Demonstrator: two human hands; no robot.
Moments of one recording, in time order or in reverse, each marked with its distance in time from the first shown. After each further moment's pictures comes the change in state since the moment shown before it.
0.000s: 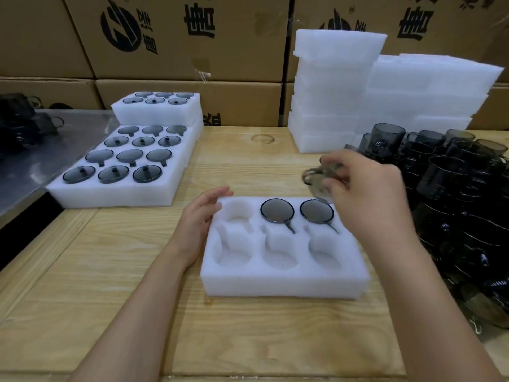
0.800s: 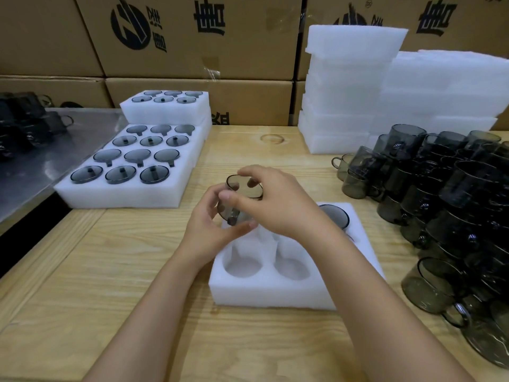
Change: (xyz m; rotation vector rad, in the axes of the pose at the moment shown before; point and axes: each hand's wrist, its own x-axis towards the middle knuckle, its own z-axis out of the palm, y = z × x) left_hand -0.006 0.003 0.009 0.341 0.033 0.264; right_hand 0.018 -0.048 0.080 0.263 -0.492 -0.171
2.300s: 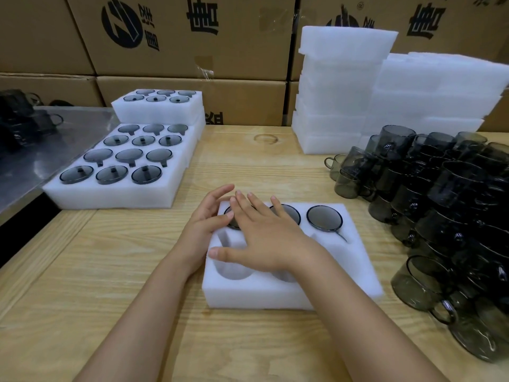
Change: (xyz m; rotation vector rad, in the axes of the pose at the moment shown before) left_hand 0.007 -0.015 -0.003 -0.314 -0.142 -0.184; right_hand -0.015 0.032 0.033 -0.581 -0.401 -0.046
